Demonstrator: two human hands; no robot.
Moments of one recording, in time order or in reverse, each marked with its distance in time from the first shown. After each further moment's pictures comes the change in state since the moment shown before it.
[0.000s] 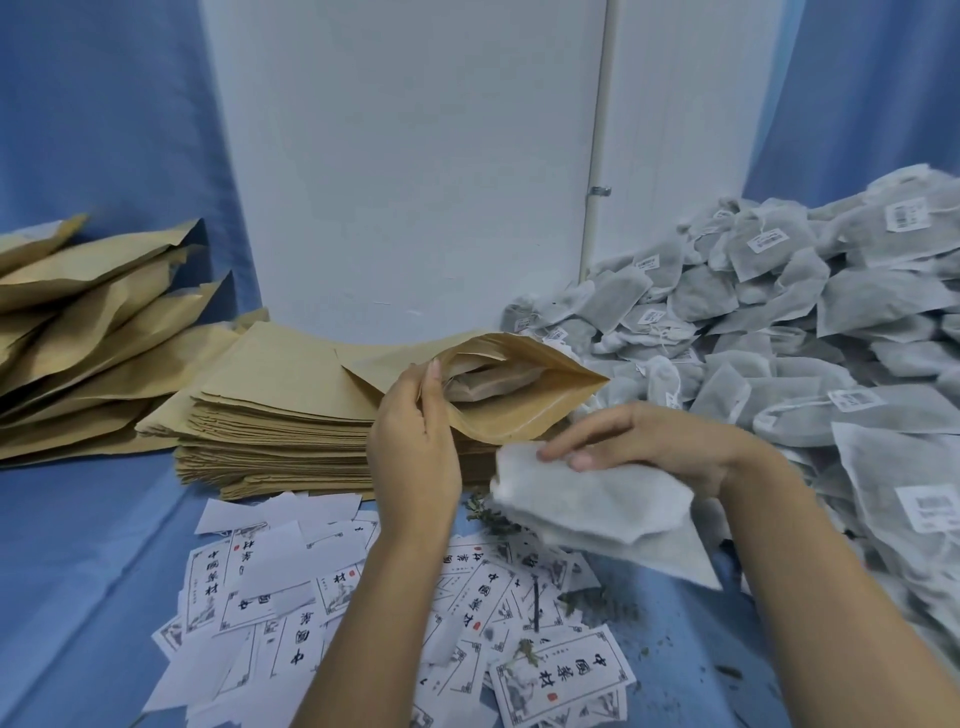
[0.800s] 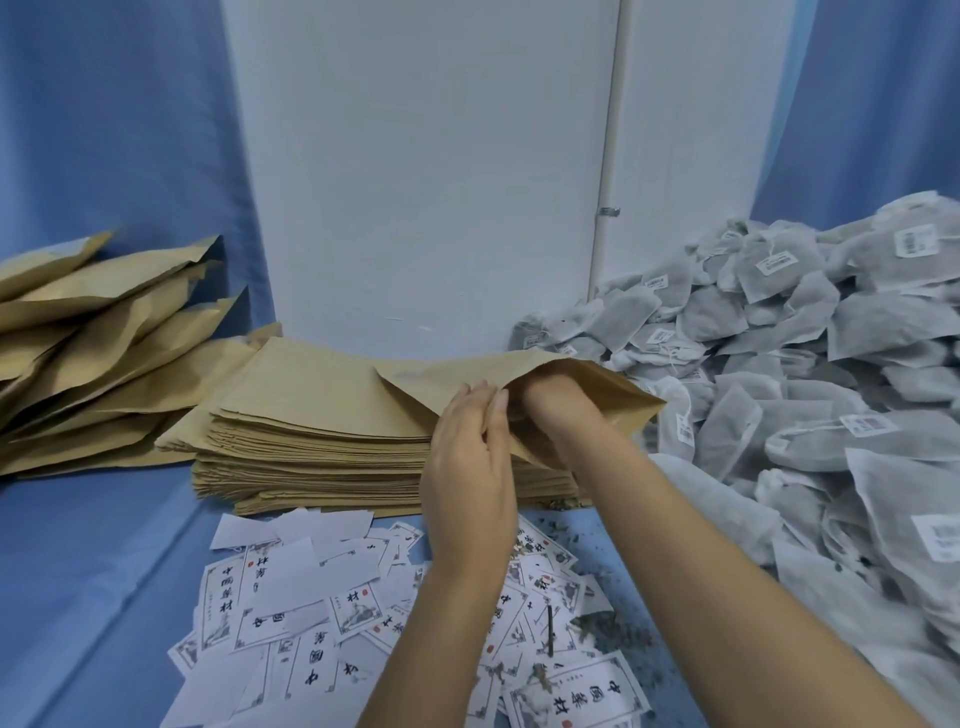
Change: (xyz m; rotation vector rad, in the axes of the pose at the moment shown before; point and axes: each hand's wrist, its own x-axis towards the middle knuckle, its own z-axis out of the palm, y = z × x) left_hand -0.019 0.015 0.017 -0.047 -0.074 0.057; right_hand 0.086 -0.045 0.057 0.097 0.821 0.091
